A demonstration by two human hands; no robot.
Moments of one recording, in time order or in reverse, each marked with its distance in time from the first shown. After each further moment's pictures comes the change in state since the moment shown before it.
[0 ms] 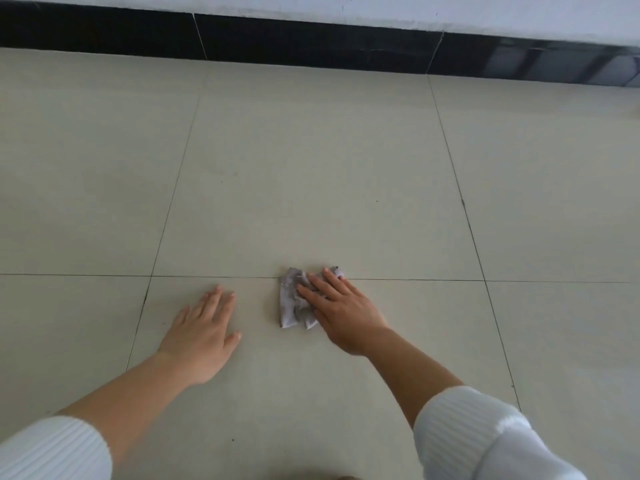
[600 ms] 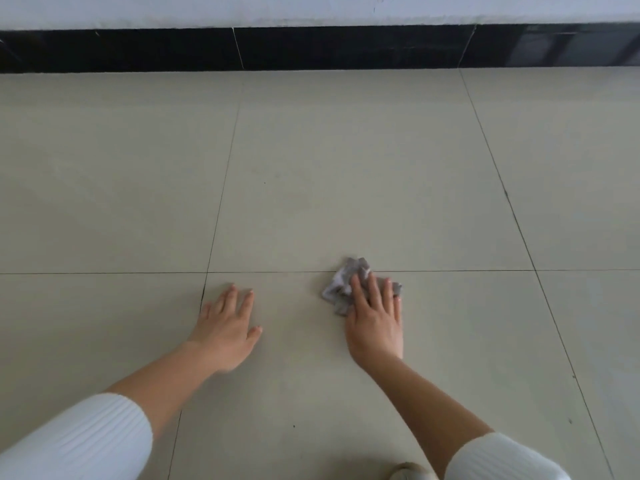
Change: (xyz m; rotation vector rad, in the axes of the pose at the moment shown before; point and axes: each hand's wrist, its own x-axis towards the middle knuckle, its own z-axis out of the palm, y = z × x) left_hand -0.006 -0.052 0.006 0.040 -0.011 -0.039; right_hand 0.001 -0.079 0.018 0.282 0.128 0.576
